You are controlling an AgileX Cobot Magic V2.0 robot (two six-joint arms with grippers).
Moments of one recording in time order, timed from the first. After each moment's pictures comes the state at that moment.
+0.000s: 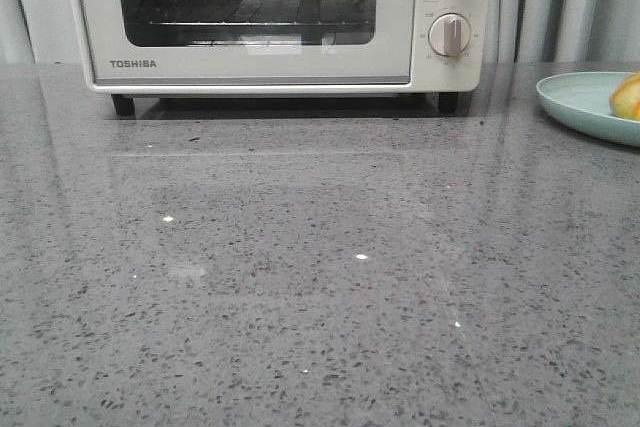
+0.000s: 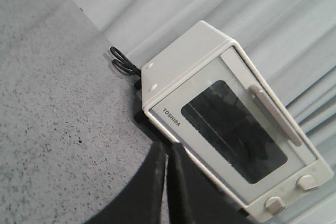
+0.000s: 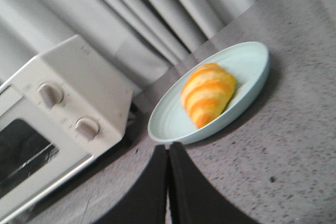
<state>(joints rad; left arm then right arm) -0.12 0.00 -0.01 -0.95 0.03 0.07 -0.18 -0.01 -0.04 0.57 0.14 0.06</state>
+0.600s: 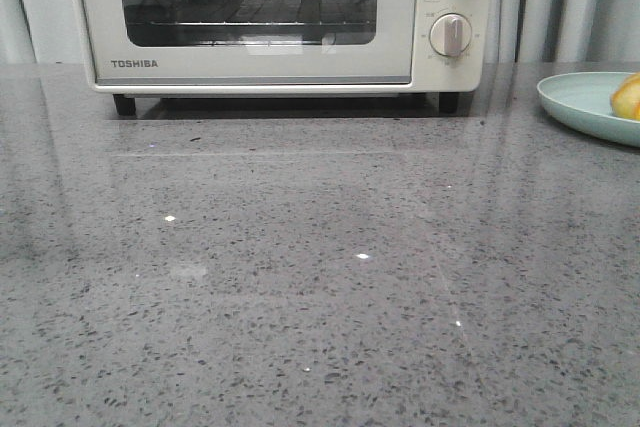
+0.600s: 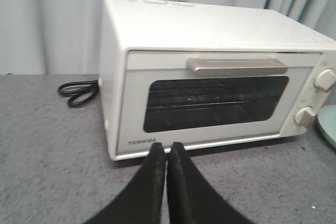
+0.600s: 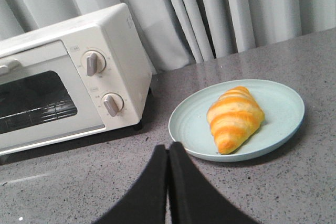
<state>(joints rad) -0.22 0.78 -0.75 -0.59 0.30 0.43 -0.18 0.11 -0.34 0.48 0.39 -0.19</state>
